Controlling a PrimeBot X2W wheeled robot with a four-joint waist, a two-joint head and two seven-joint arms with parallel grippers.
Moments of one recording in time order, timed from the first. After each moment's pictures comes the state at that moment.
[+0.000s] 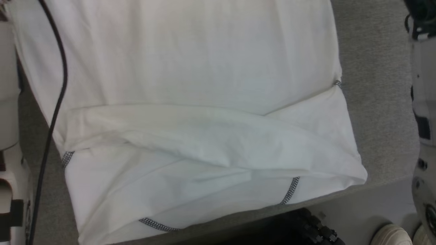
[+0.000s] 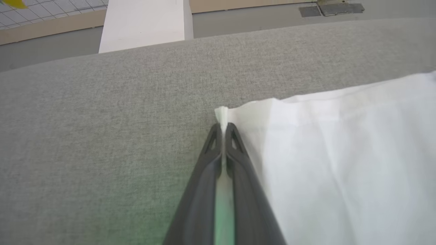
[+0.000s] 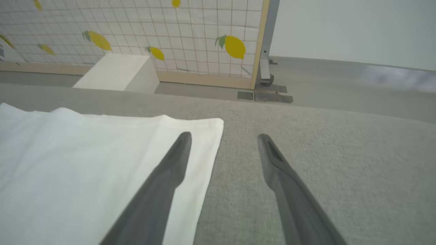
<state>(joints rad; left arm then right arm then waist) -1.24 0.41 -0.21 0.24 -0.18 0.14 0.81 -1.14 -0.16 0.08 0.39 0.40 0.13 0.25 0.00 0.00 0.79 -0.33</state>
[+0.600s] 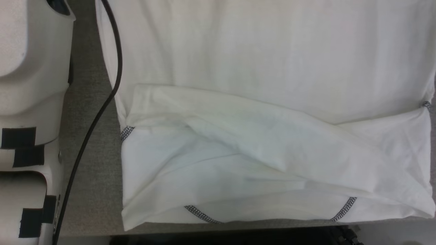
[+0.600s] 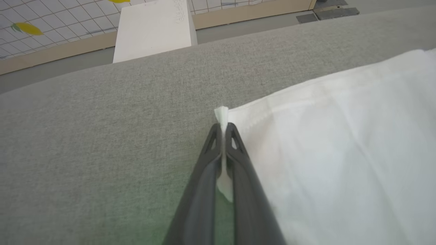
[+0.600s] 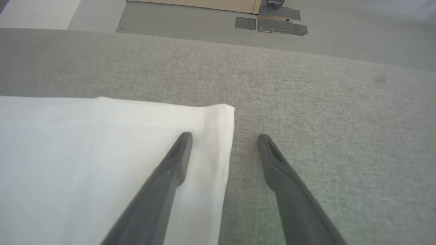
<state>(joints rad) -1.30 0.28 -0.31 0.25 -0.22 0.08 0.66 -1.49 -0.21 -0.10 0.80 0.11 0.13 0.56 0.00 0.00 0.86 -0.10</state>
